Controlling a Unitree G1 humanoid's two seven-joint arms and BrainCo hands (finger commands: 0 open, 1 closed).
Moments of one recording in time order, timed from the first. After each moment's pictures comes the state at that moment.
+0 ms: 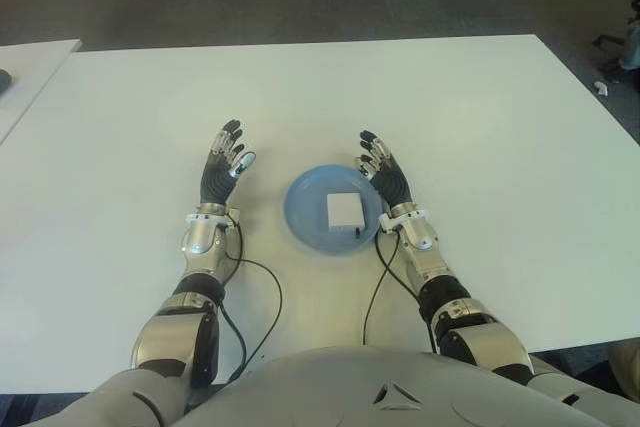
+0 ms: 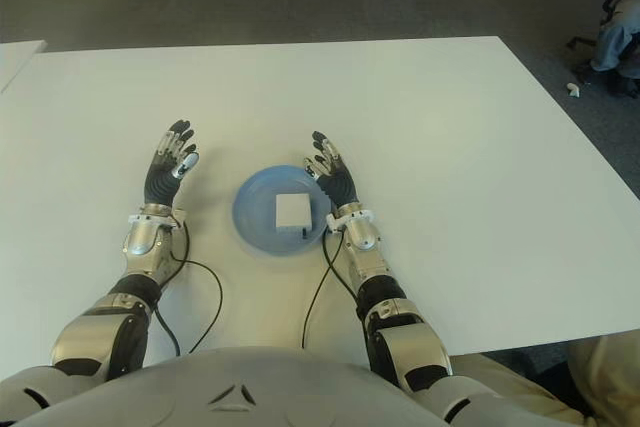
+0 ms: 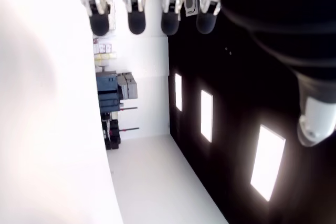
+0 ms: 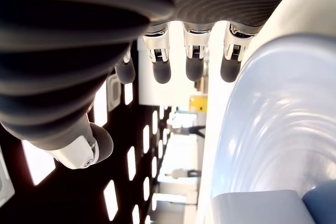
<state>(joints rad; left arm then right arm) -0.27 0.16 0.14 1.08 -0.16 -0.93 -0.21 -0.27 0.01 0.07 0.89 -0.05 -0.66 0.08</state>
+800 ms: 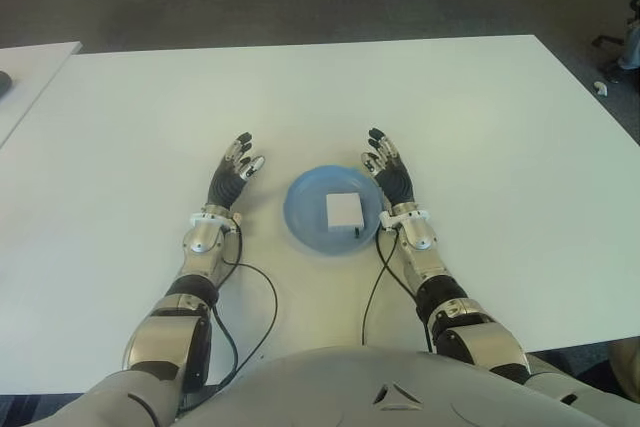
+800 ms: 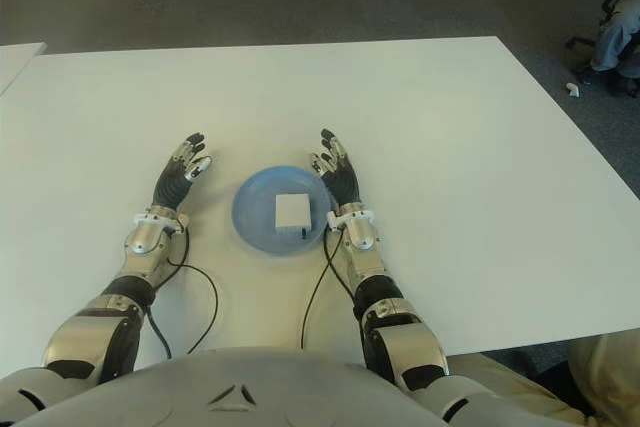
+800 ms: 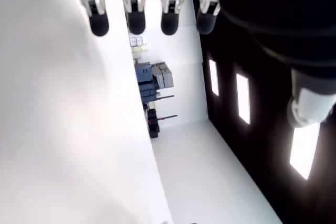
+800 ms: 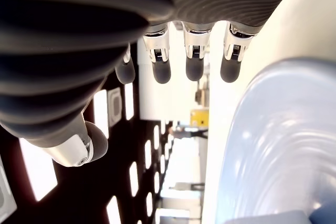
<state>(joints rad) -0.26 0.20 0.05 1.07 -0.02 -0.79 -0.13 -0.27 0.04 0.02 0.90 -0.04 -0.67 -0.02</state>
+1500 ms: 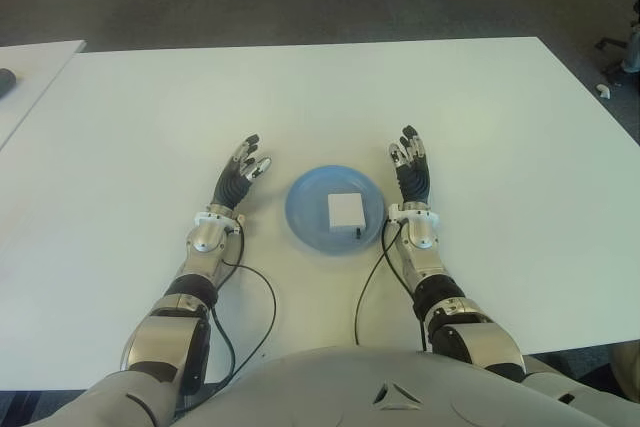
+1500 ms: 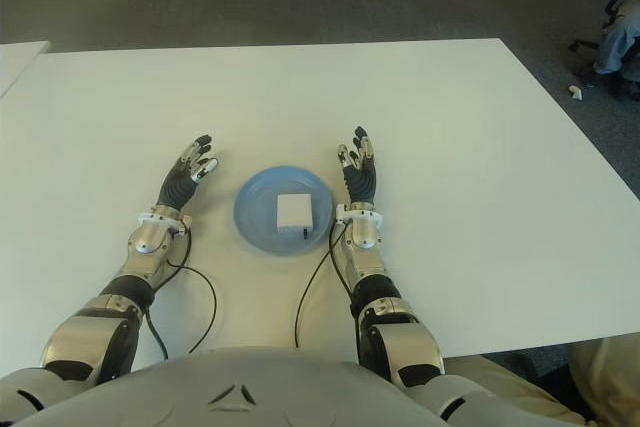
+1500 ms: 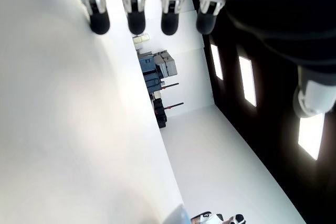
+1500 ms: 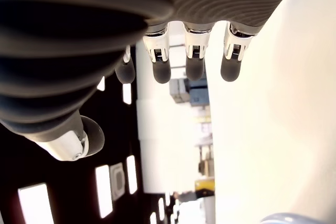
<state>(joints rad) -0.26 0.20 0.02 1.06 0.04 -0.77 -0.10 -0.28 0.07 -0.06 0.92 -0.03 -0.68 -0.22</state>
